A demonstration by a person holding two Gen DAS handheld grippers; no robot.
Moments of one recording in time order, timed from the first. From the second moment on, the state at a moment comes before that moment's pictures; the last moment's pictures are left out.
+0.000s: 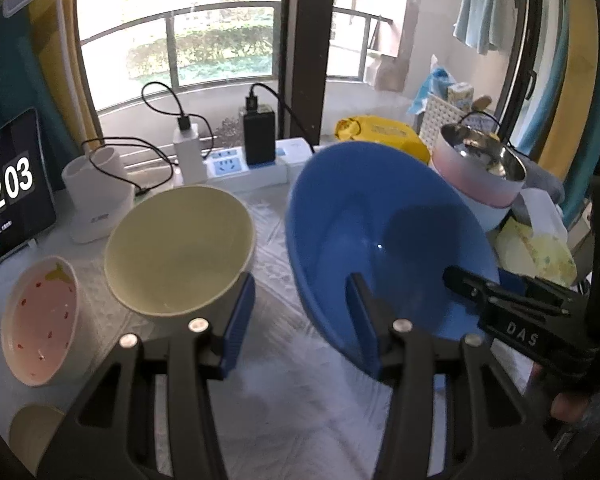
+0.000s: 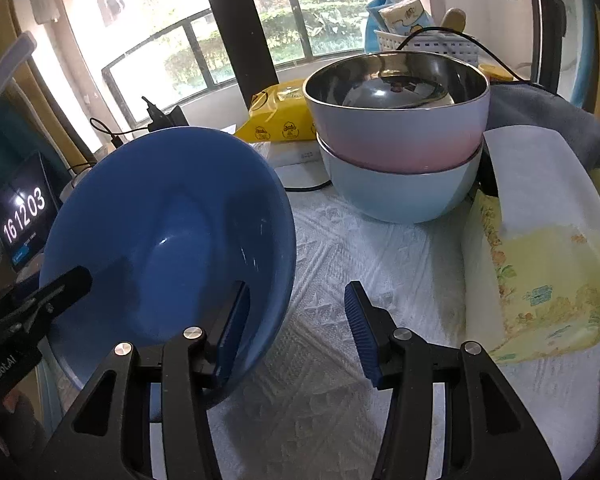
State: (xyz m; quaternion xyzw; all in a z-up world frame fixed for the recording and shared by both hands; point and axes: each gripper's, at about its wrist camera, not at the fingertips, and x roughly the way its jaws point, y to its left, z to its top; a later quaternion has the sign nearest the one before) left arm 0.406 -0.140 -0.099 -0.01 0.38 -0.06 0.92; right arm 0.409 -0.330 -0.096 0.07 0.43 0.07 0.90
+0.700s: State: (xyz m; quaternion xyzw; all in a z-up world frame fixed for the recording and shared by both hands) left arm 0.389 -0.149 -0.091 0.00 0.38 -0.09 0.92; right arm 0.385 -0.326 -0.077 0.06 0.41 0.09 0.90
